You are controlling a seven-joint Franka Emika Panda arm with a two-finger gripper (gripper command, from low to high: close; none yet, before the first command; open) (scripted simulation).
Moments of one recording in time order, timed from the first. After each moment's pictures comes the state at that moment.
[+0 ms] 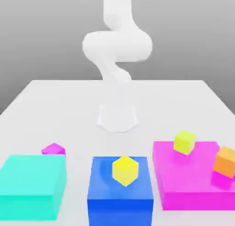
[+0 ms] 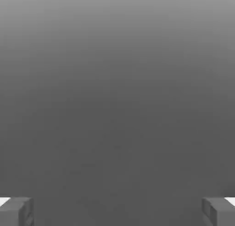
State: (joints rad) arm -0.03 -0.74 -0.04 -2.37 -0.01 2.35 0.80
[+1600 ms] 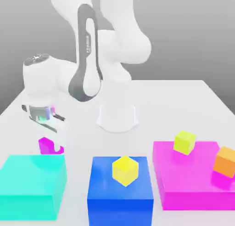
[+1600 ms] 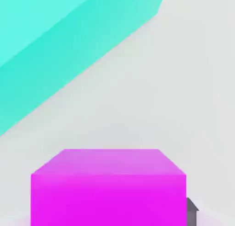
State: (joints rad) arm -0.52 -0.03 -0.20 -2.94 -0.02 2.91 0.74
